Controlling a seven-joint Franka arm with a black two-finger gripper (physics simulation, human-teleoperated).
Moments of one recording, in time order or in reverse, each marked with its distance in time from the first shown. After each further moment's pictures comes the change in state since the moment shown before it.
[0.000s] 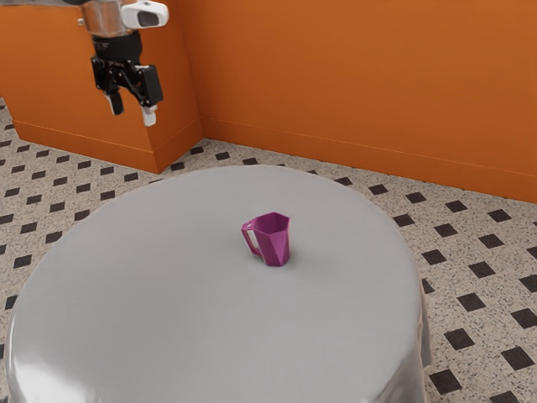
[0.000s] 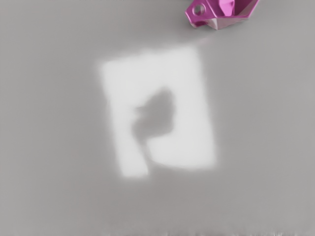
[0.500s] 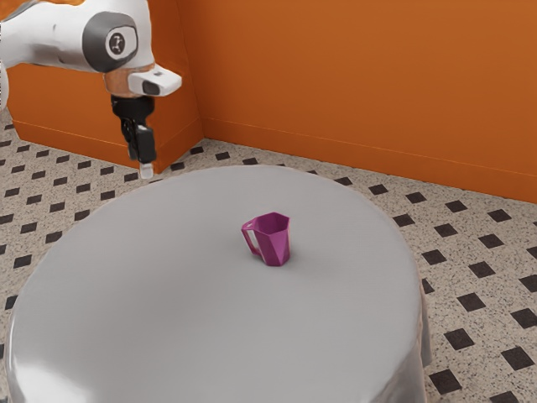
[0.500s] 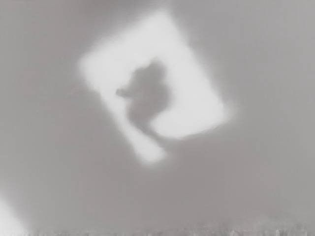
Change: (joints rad) arm 0.012 0.022 0.005 -0.249 0.034 0.192 0.435
